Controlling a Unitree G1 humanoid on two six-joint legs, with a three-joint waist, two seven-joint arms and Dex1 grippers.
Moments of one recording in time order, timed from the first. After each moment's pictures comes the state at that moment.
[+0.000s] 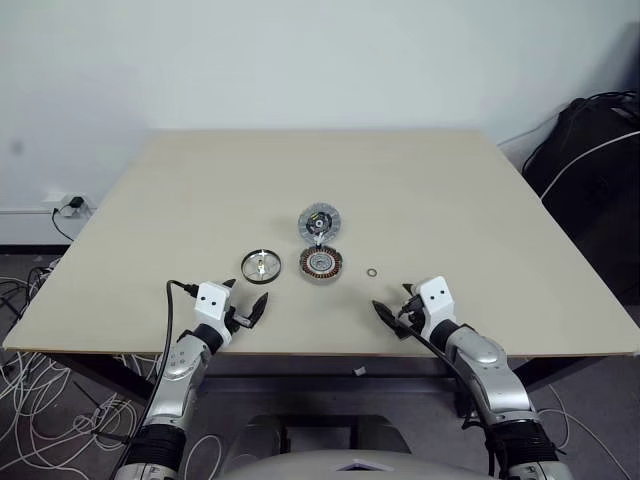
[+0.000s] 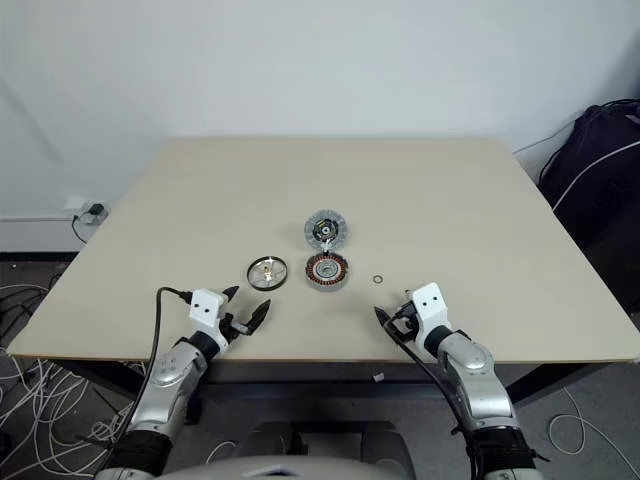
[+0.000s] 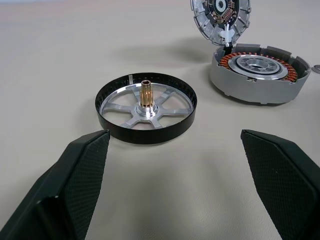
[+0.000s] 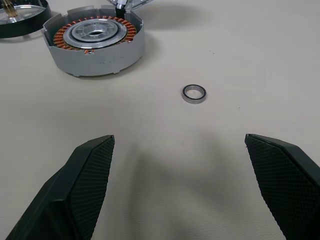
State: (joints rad) left arm 0.02 0.22 0.01 0.31 -0.14 -0.16 -0.48; right arm 0.02 -0.33 0.01 0.14 0.12 0.14 0.52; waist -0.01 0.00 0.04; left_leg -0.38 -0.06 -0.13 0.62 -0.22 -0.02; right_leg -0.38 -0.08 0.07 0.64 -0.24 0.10
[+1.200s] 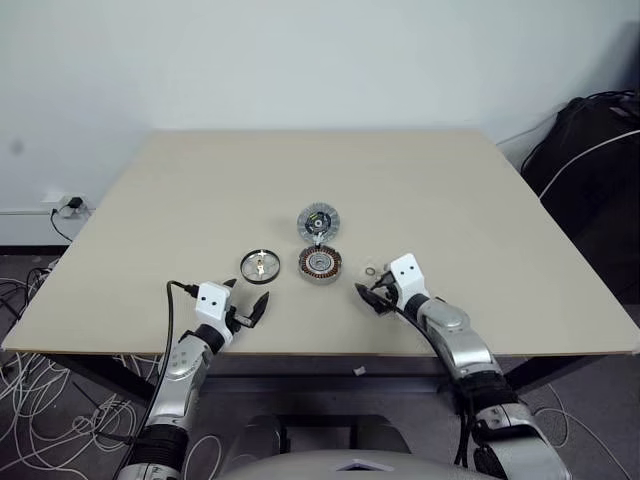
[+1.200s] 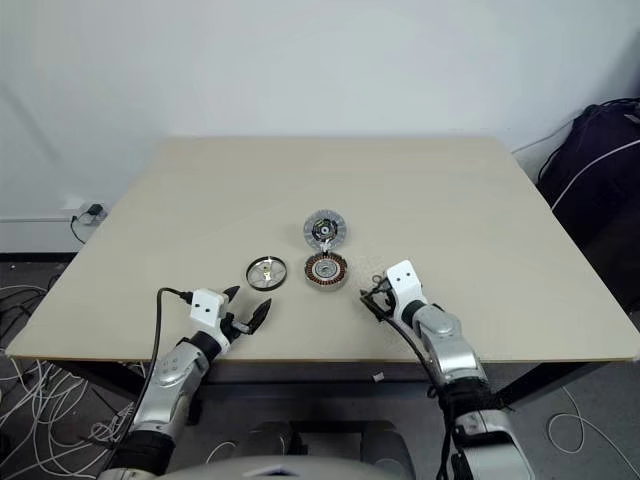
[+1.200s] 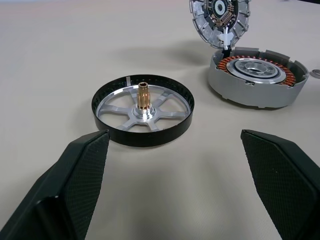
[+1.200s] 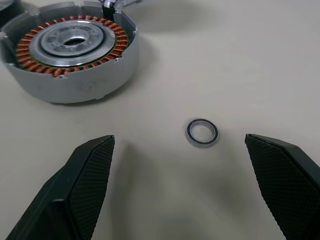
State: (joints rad) left arm 0.03 0.20 0.01 0.31 -0.14 -0.16 -0.48; right arm -0.27 -0.26 0.07 0.48 0.04 0.15 0.46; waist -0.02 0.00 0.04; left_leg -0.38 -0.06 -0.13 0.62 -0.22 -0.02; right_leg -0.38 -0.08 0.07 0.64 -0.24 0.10
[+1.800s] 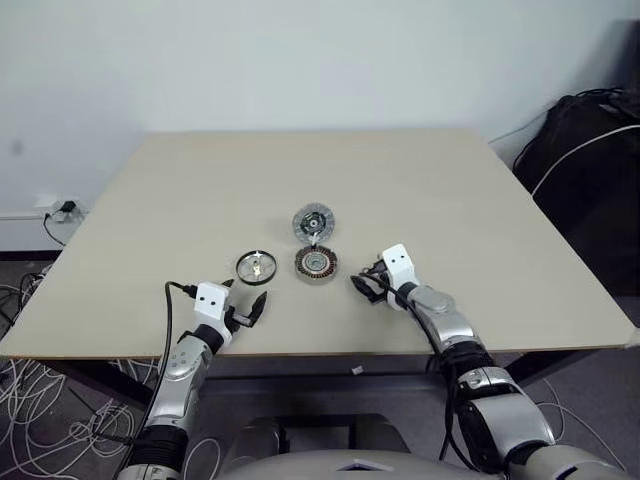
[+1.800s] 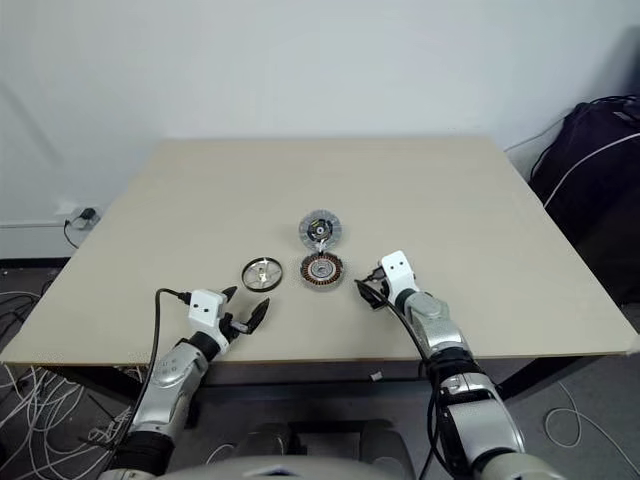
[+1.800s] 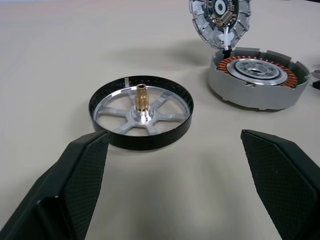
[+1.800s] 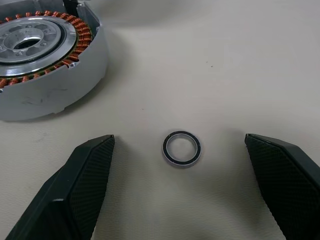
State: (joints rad) left arm 0.03 0.20 0.02 0.31 -0.14 -0.16 -0.46; right arm -0.45 -0.22 0.07 0.80 0.04 0.04 0.45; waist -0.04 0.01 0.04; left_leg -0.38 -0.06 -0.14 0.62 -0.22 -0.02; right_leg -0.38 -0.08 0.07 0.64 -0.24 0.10
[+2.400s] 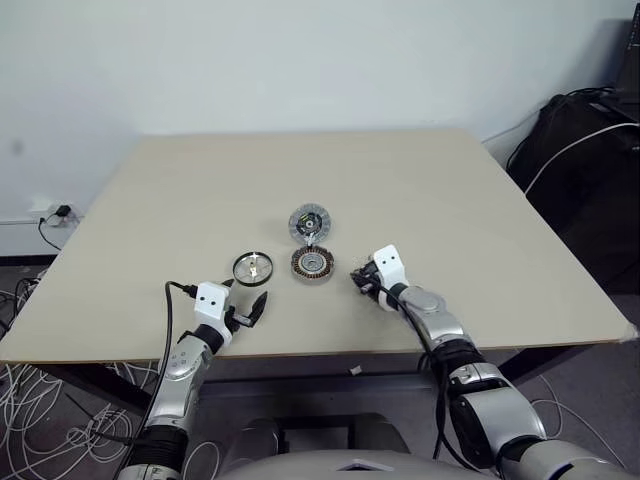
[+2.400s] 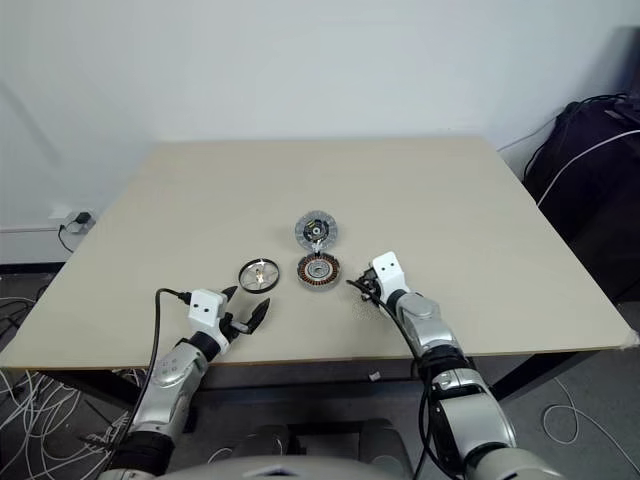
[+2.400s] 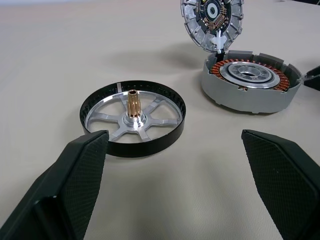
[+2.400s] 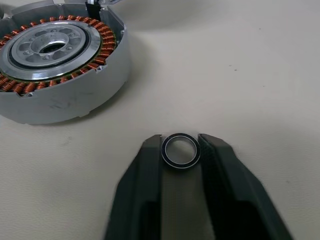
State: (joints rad) left arm 0.03 0.20 0.02 0.31 -0.14 -0.16 -0.46; right arm -0.48 -0.19 0.08 0.86 0.03 0.01 0.46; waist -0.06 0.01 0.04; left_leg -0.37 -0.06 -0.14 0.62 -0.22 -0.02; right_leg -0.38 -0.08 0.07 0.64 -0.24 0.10
